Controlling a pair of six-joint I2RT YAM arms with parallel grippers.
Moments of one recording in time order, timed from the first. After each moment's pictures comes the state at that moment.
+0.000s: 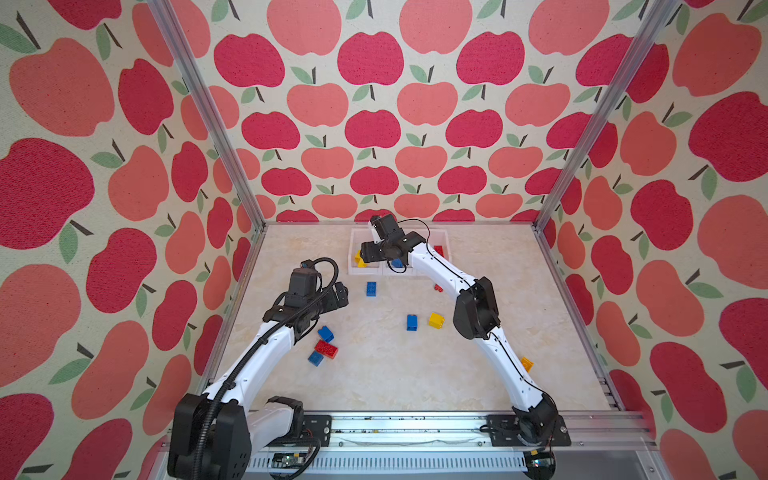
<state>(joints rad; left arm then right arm) -0.21 1.14 0.74 -0.35 0.11 -0.45 0.77 2.59 2.51 -0.70 -0.09 0.36</state>
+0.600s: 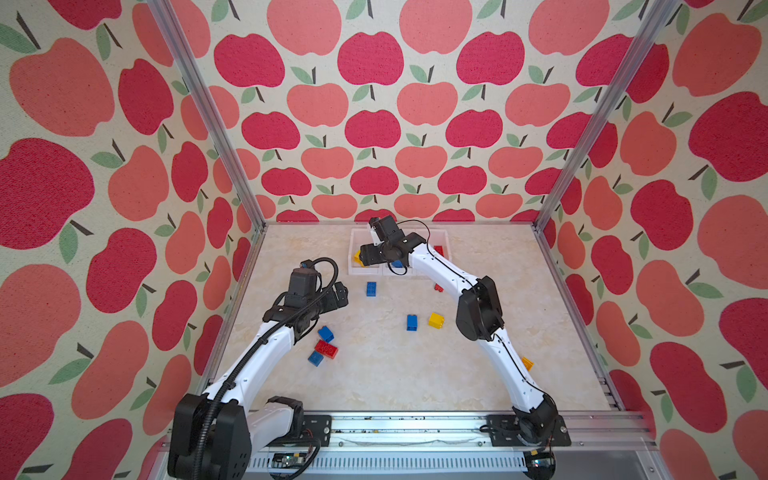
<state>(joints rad) -0.21 1.14 0.74 -0.35 0.11 -0.45 0.79 2.50 2.38 -0.68 -0.09 0.34</state>
